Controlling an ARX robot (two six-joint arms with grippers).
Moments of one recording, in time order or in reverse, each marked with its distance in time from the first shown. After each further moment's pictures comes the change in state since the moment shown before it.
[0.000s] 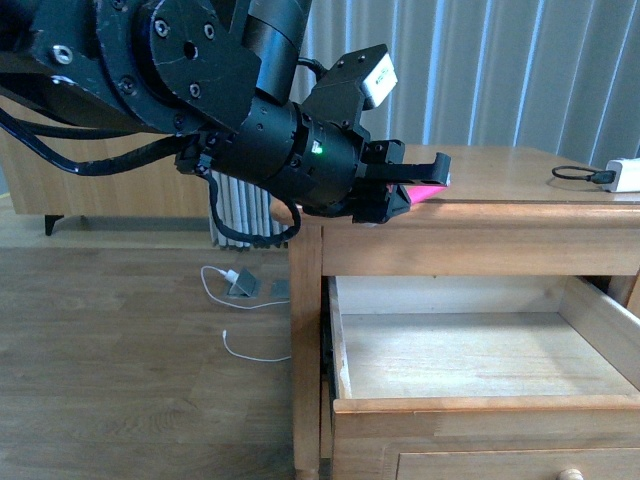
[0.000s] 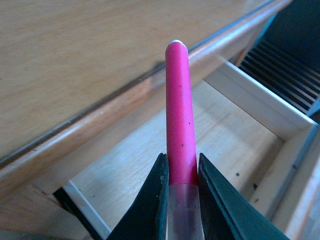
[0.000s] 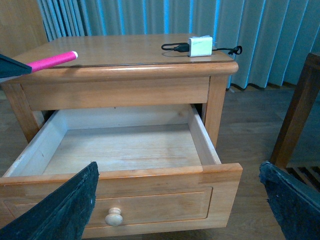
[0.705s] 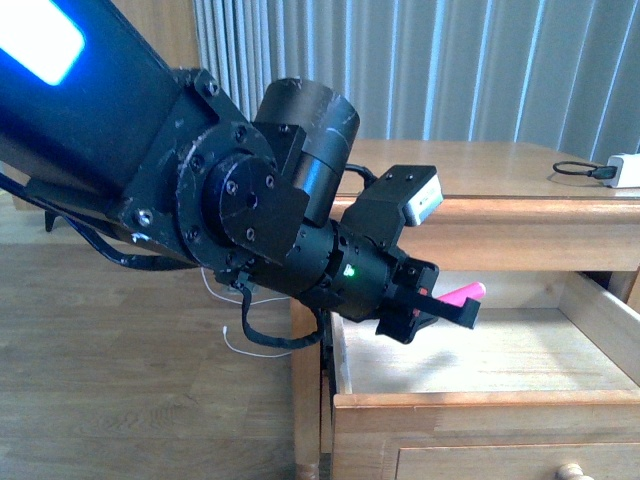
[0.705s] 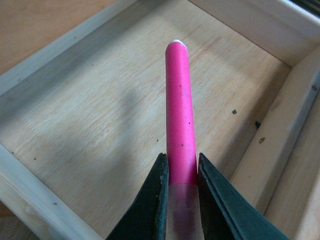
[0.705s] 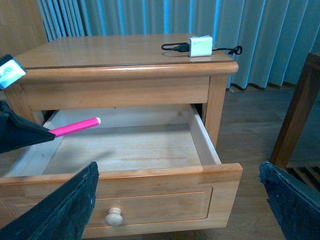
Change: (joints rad) left arm -0.063 0.122 -0.082 0.016 0.033 0.108; right arm 0.000 0.000 0.000 0.000 0.000 0.000
